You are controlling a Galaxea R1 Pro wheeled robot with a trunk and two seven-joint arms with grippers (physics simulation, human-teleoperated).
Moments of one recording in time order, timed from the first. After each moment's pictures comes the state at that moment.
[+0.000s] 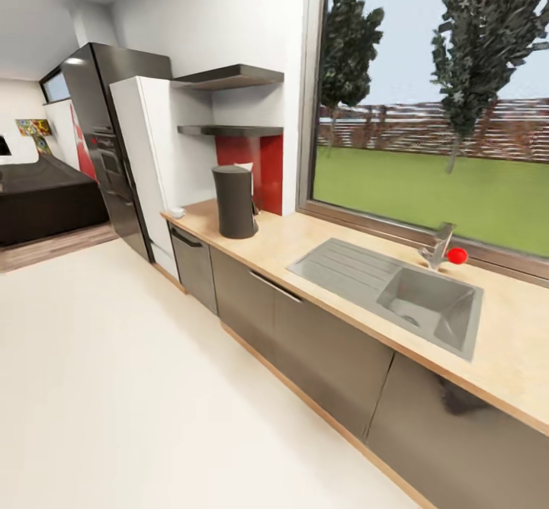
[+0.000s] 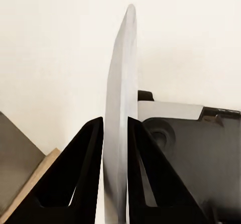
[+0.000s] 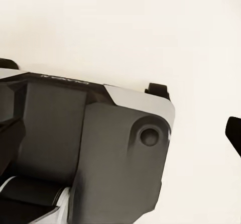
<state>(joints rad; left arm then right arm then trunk) -0.25 0.21 0.25 -0.07 -0.09 0.04 -0.21 -0.39 0.01 0.51 -0.02 -0.38 0.21 0.14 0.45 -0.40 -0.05</state>
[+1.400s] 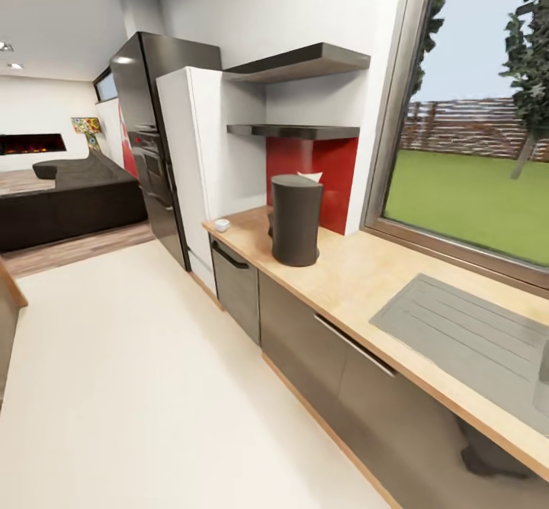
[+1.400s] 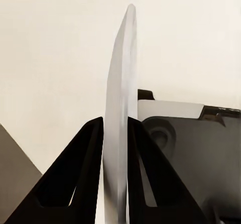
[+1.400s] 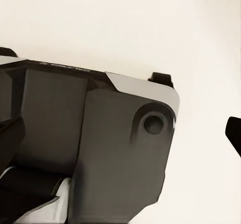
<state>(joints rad) -0.25 0.21 0.25 -0.07 -0.10 0.04 -0.21 -0.34 0.01 0.50 -0.02 -0.38 0.15 0.14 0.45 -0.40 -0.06</state>
